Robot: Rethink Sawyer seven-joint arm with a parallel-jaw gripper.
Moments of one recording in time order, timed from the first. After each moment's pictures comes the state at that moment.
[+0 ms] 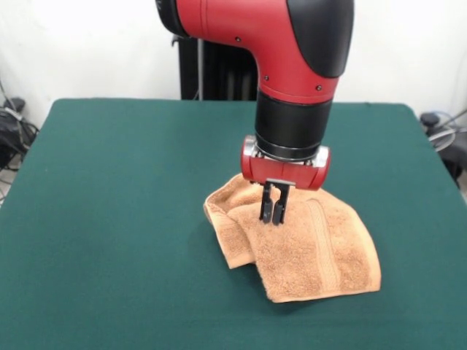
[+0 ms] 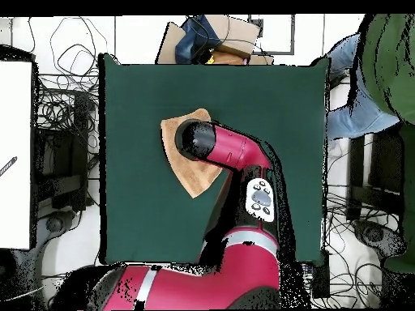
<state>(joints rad) -0.10 -0.43 -0.12 1.47 0.21 0.44 1.57</state>
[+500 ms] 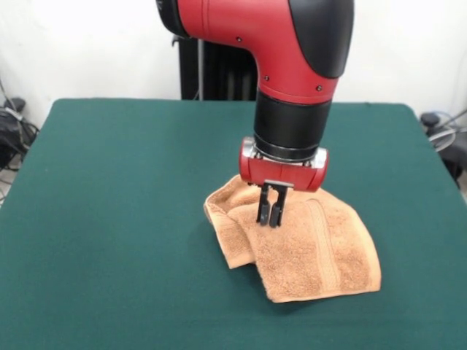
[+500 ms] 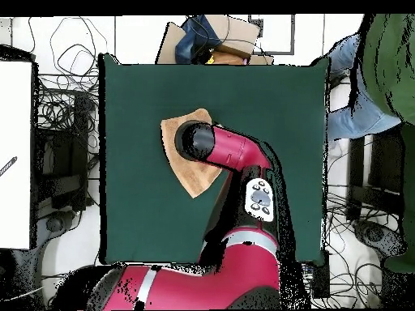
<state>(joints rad) -0.10 -0.43 -0.12 1.47 0.19 0.40 1.57</state>
